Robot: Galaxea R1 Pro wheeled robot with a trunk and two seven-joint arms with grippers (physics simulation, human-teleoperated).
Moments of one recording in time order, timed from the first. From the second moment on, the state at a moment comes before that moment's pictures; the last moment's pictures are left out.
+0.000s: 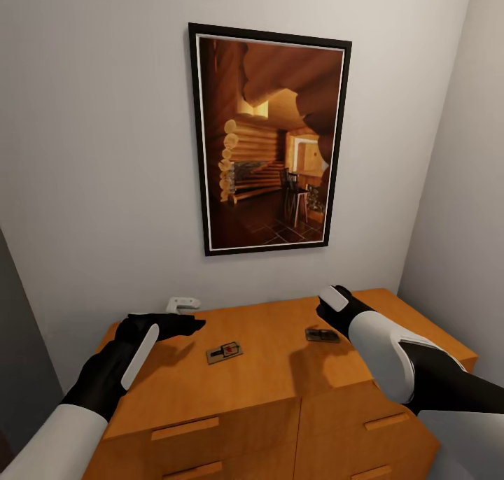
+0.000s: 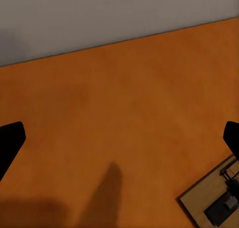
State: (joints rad) left arm -0.63 0.10 -0.19 -1.14 0.27 0.82 -0.06; right arm -1.16 0.07 -0.22 -0.11 -0.58 0.28 -0.75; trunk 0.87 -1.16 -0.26
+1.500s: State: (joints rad) left arm -0.63 0.10 -0.19 -1.14 0.27 0.82 -0.06; right arm -1.16 0.09 -0.23 -0.11 -0.56 0.15 -0.78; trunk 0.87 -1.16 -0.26
